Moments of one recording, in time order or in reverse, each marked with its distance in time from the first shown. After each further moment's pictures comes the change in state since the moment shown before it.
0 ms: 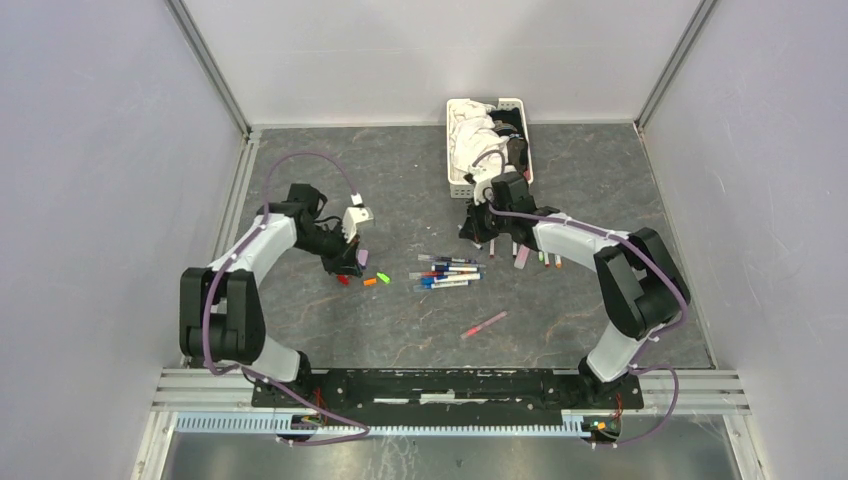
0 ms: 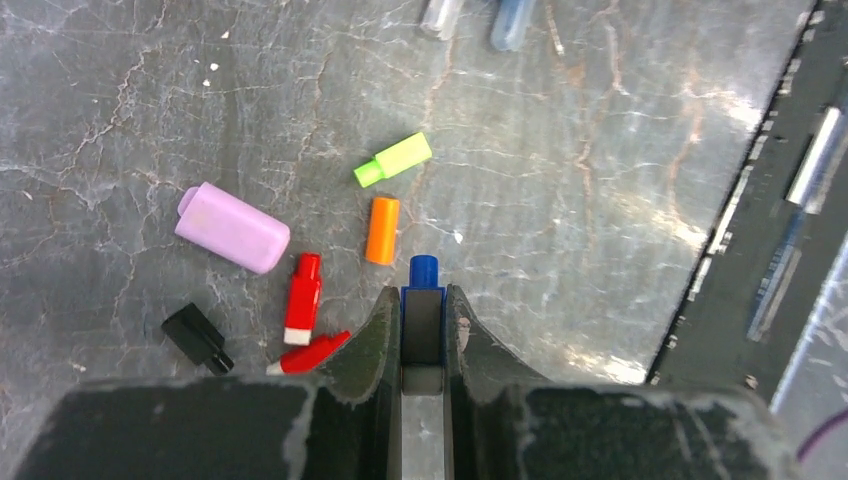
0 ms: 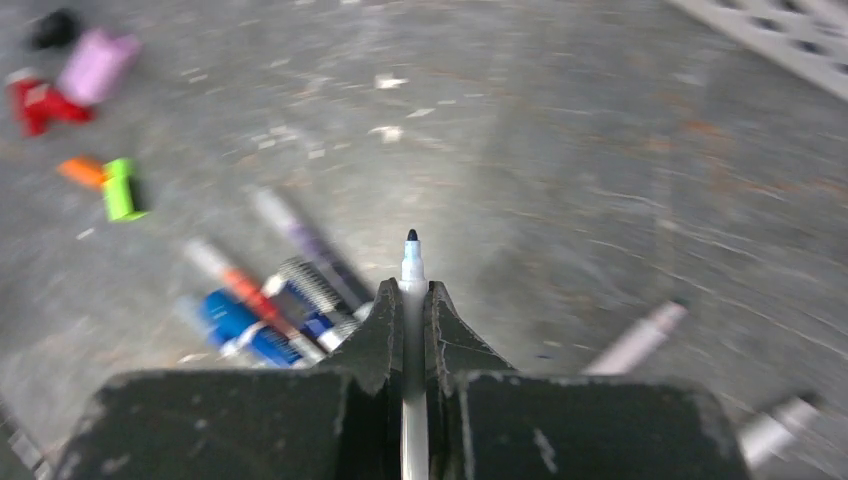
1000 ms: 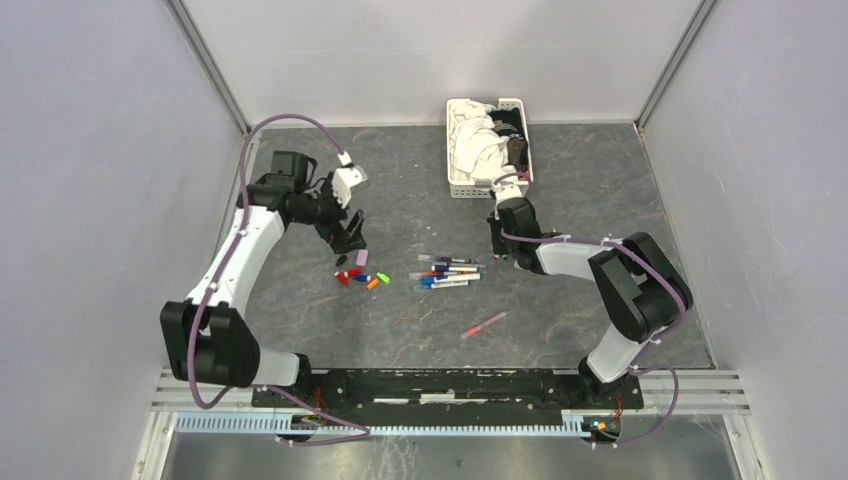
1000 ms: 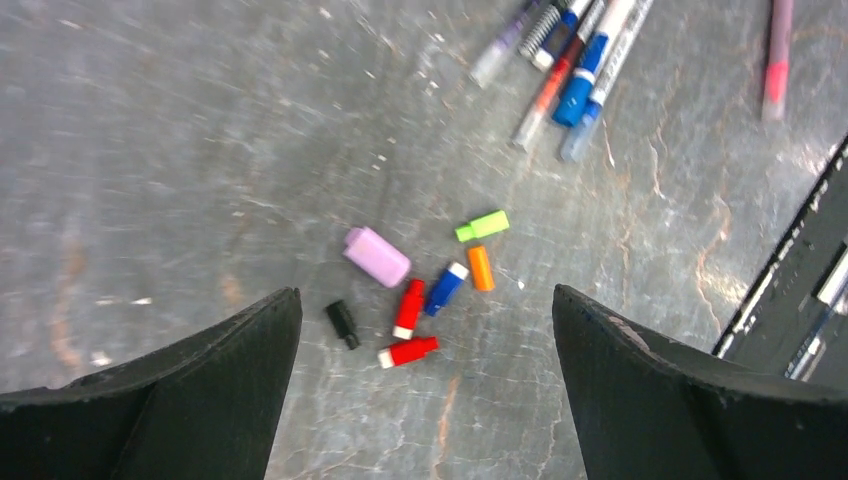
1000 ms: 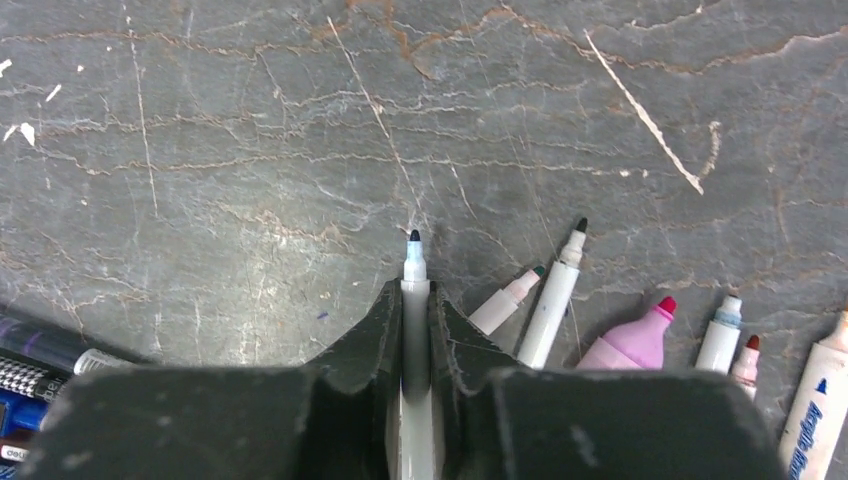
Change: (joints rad) left arm -0.044 -0.093 0.163 0.064 -0.105 -0.202; right arm -0.013 -0.007 -0.225 0.213 0.578 0.074
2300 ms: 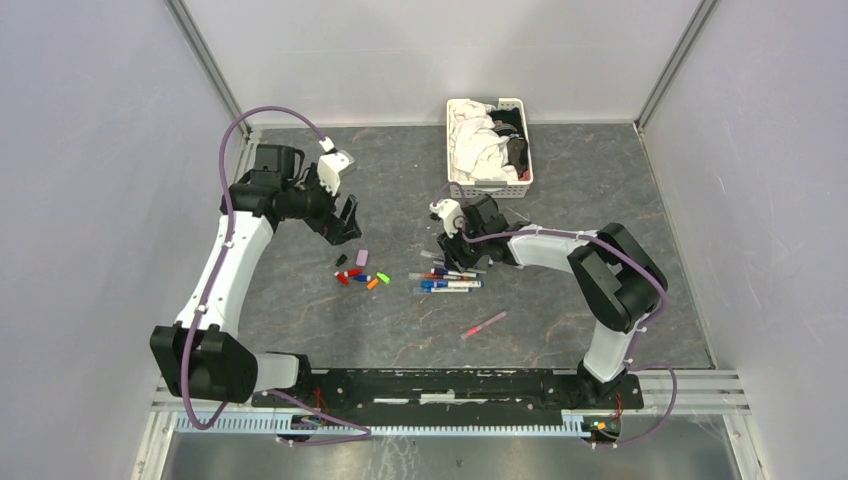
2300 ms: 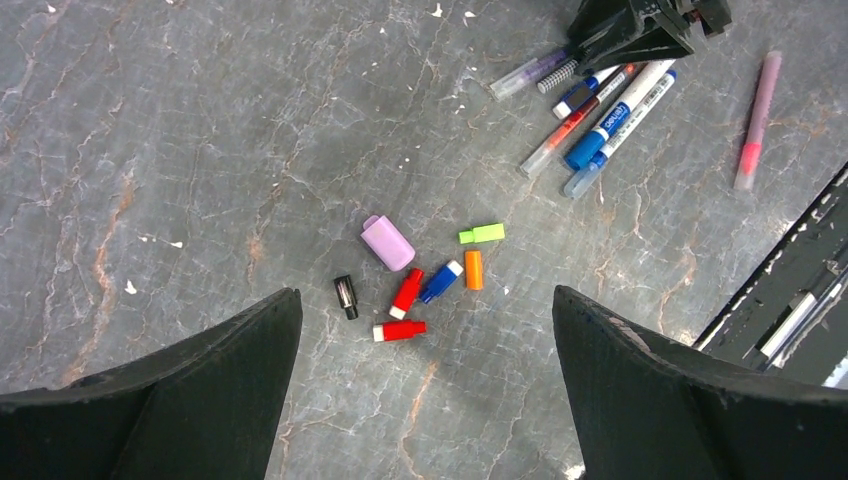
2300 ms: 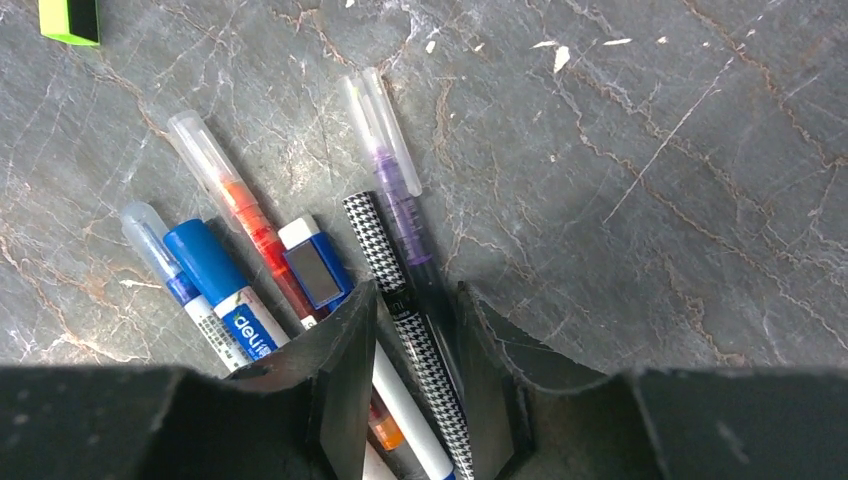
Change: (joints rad) left arm 0.024 -0.093 0.108 -0.039 -0.074 -0.200; right arm 0.154 0.101 0.203 -0.234 -0.474 -0.325
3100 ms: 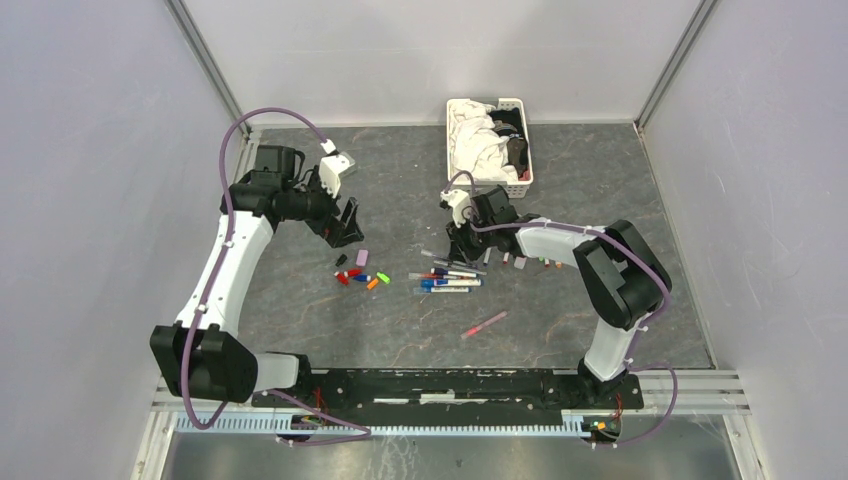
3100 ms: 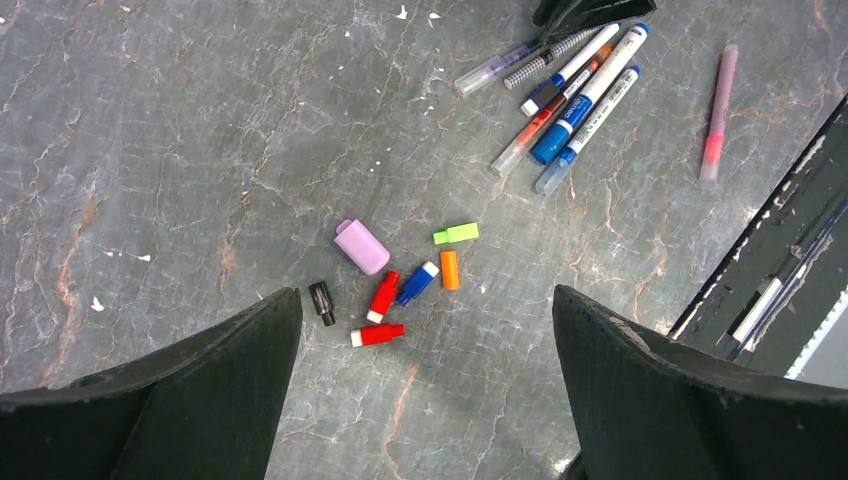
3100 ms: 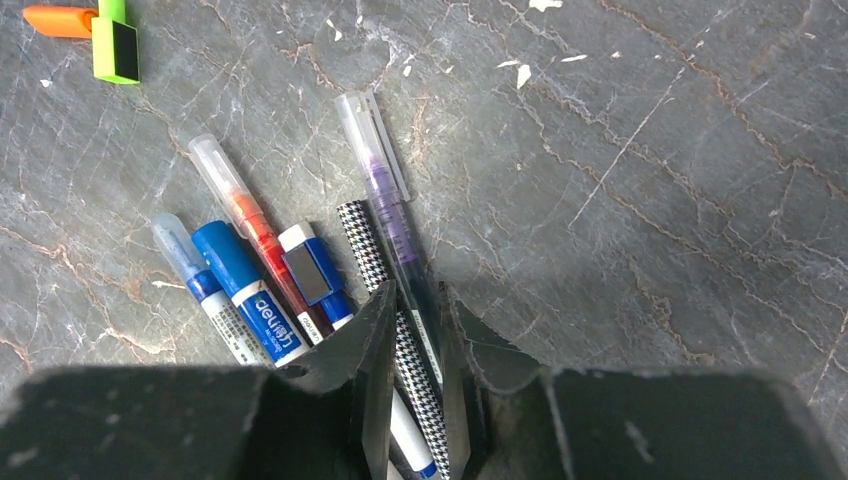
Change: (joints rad) left arm 0.000 0.001 0.000 -0.034 0.057 0.016; right arm -0.076 0.000 0.021 -0.003 -0.120 0.037
